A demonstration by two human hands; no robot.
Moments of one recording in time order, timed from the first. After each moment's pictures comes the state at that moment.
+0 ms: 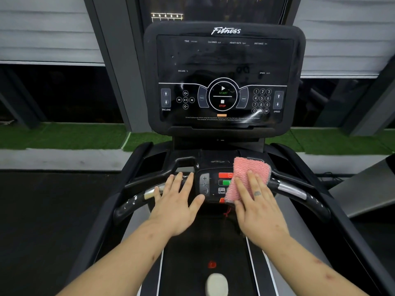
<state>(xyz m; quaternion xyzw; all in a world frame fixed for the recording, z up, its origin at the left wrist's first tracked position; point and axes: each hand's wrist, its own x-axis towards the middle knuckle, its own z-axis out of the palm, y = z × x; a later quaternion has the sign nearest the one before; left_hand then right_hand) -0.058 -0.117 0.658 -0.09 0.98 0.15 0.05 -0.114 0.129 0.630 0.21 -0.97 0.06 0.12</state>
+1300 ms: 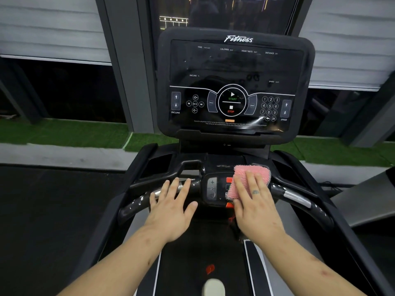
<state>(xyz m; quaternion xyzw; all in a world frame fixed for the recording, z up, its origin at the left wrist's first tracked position) -0.043 -0.145 0.648 -0.10 0.98 0.16 0.05 -0.119 0.102 0.646 0.21 -0.97 0.06 0.10</state>
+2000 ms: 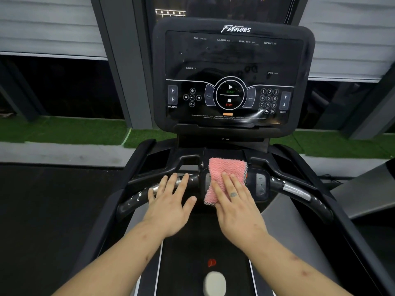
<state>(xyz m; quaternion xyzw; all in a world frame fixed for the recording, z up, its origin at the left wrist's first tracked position) -0.045 -0.145 0.643 -0.10 0.98 0.15 0.04 -0.098 0.072 0.624 0.28 -0.95 0.04 0.13</state>
